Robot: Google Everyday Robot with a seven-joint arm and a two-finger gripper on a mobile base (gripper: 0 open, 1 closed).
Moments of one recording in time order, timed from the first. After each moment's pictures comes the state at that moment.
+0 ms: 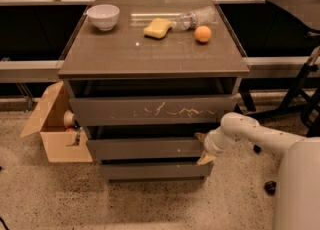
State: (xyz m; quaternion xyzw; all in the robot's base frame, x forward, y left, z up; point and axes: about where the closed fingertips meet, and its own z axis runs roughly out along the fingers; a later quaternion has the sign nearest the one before) arm 0.627 -0.190 0.414 -0.73 0.64 0.07 0.21
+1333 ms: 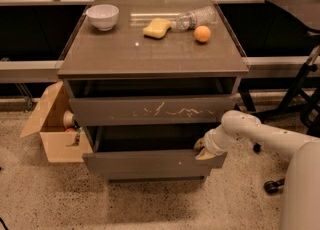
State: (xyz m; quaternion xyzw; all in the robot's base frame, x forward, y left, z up) arm 0.615 -0.184 0.436 -0.74 0.64 0.08 0.21
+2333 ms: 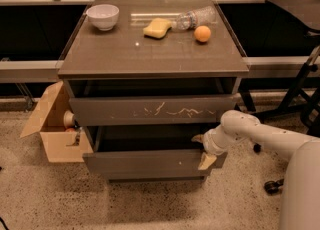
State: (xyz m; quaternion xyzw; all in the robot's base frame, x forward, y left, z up) arm 0.615 -0.184 0.436 -0.74 0.64 0.08 0.21
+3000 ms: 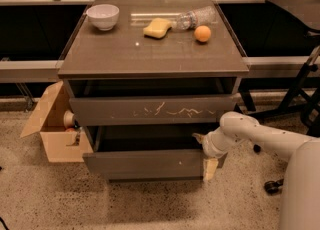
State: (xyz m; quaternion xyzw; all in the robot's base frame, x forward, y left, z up) arm 0.599 -0.182 0.431 -0.73 0.64 0.10 0.19
